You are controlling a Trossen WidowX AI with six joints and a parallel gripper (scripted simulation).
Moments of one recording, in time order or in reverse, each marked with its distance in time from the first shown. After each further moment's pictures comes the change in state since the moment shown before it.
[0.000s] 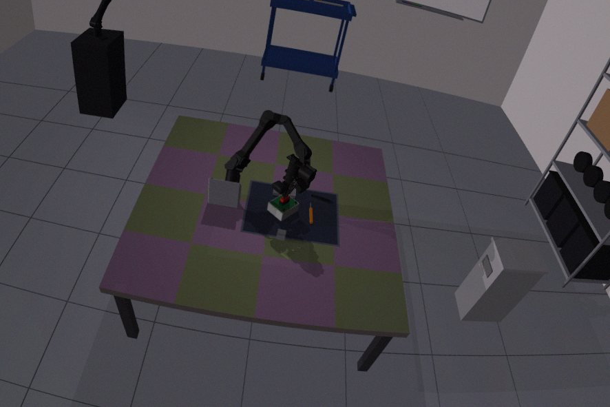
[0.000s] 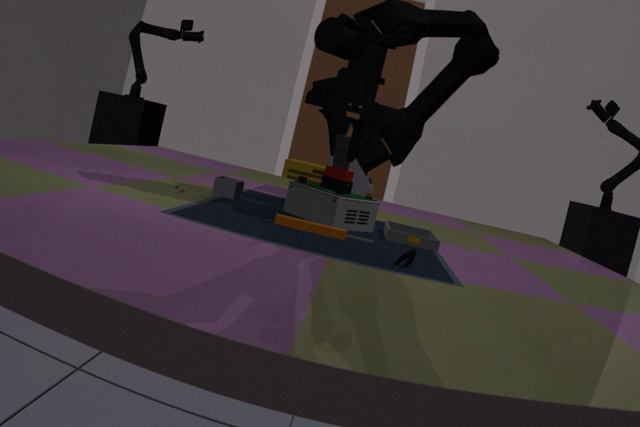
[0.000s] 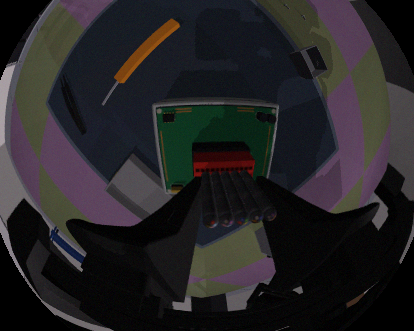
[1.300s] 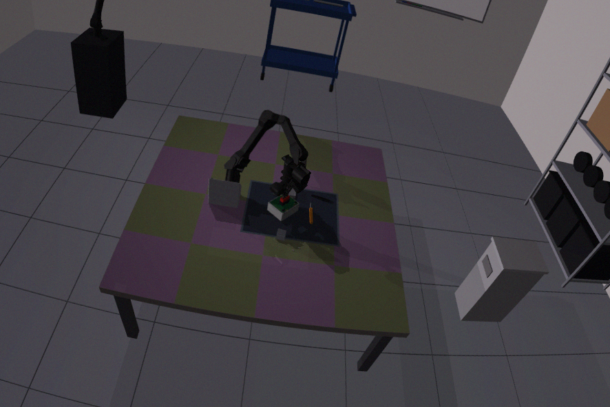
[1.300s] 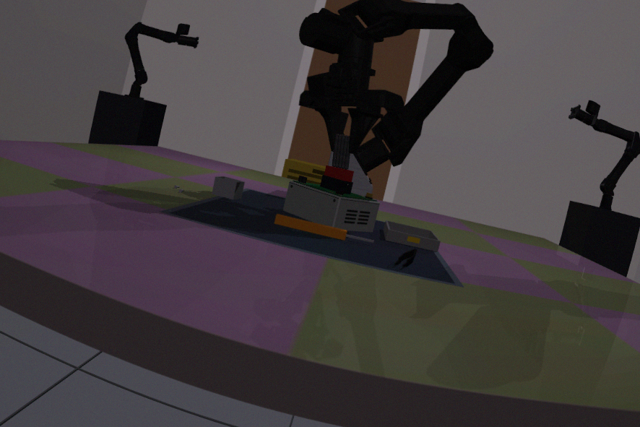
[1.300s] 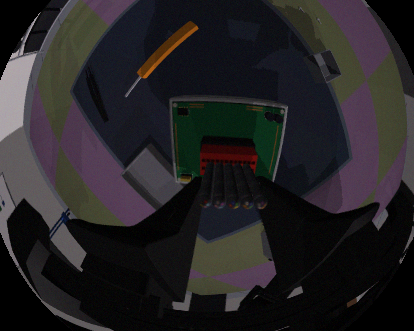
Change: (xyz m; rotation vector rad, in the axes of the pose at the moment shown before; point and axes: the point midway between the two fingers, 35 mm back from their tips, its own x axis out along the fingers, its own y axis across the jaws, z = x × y) arm -0.009 -0.009 -0.001 -0.023 0.004 0.168
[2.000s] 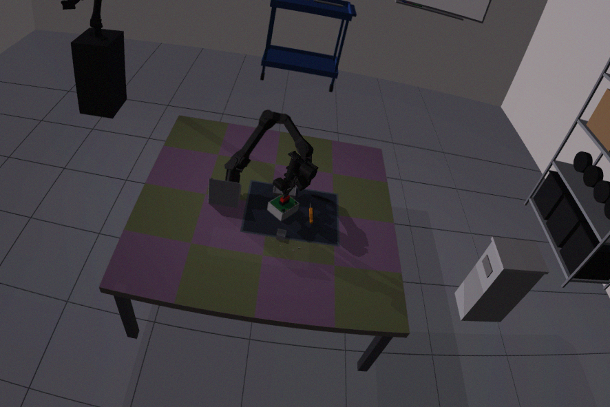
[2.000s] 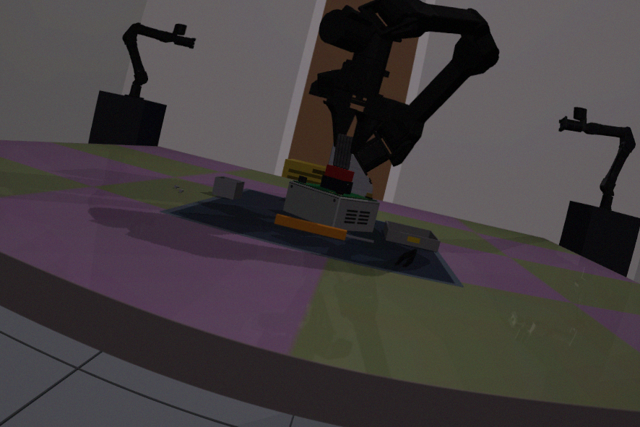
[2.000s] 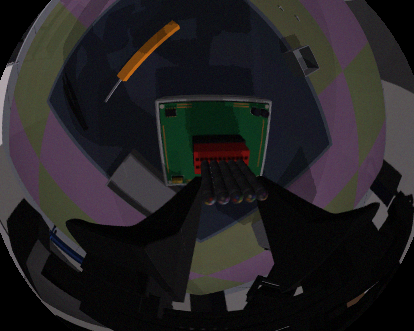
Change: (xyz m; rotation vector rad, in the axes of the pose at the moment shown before) arm -0.004 0.011 0.000 0.022 0.004 -0.197
